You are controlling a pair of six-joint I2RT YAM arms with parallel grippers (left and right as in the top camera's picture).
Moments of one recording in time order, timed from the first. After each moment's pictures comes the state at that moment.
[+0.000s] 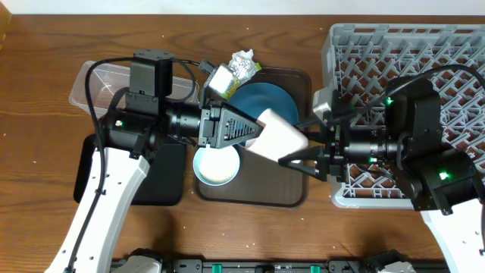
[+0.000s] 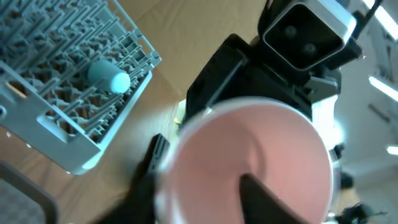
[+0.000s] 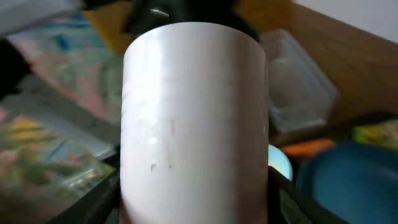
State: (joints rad) left arm -0.23 1.32 1.27 -0.68 1.42 -0.25; right arm 0.31 1.11 1.25 -0.77 -1.01 -0.17
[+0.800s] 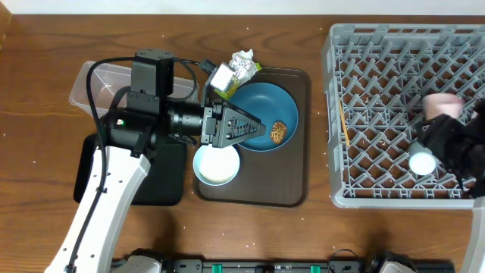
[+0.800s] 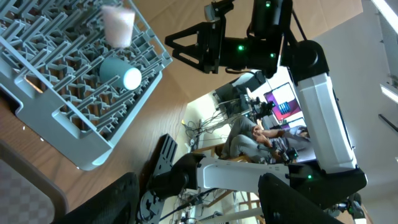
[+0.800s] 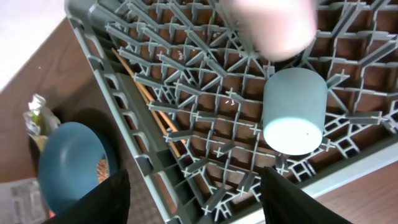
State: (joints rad) left arm -0.23 1.33 1.27 -0.68 1.37 -0.27; right arm -0.42 1.12 1.25 -1.10 -0.25 0.35
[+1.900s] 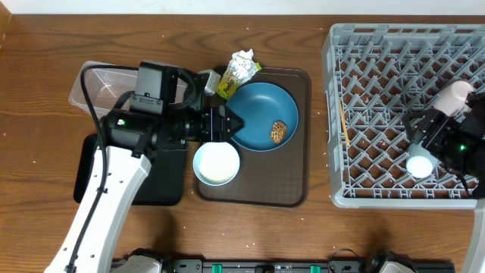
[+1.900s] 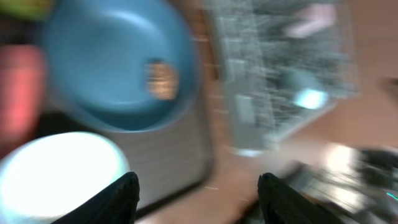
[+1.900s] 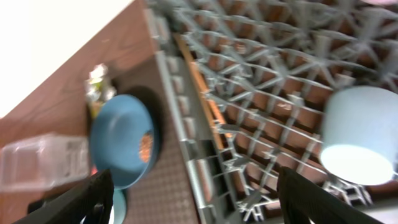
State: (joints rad) left arm -0.25 1.33 1.27 -0.92 0.58 -0.28; right arm -0.44 1.10 1.25 -1.09 -0.51 0.23
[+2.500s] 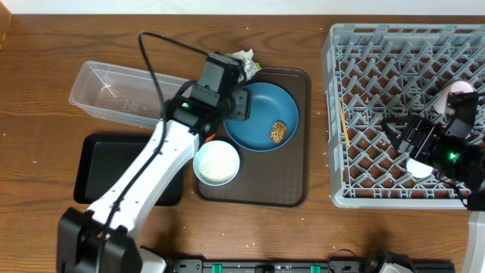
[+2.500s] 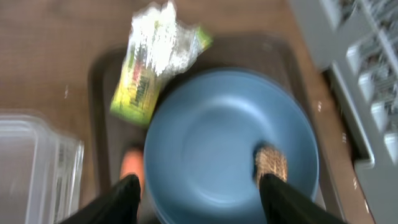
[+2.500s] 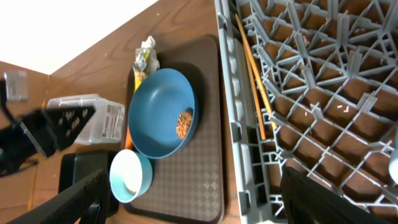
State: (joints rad) left arm -0.46 1.58 1.27 -0.52 -0.01 -0.24; right arm -0.37 1.05 1.25 -1.12 -0.63 0.17
